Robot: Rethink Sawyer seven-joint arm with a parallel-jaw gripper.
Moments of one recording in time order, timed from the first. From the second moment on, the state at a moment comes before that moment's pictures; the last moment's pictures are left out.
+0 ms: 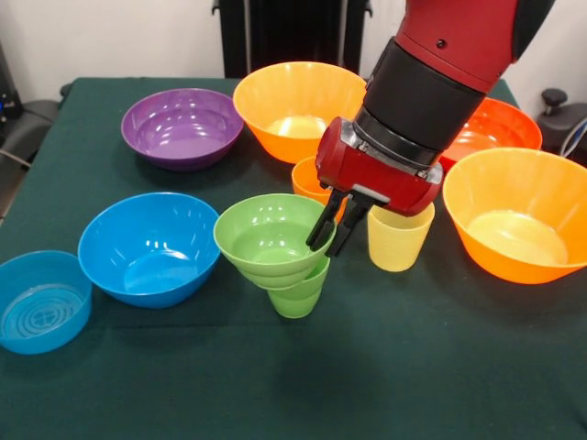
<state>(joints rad) 0.13 -0.24 -0.43 0.96 -0.07 0.67 1.90</state>
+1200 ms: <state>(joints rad) 0.14 -0.24 -0.43 1.03 -0.07 0.67 1.90</state>
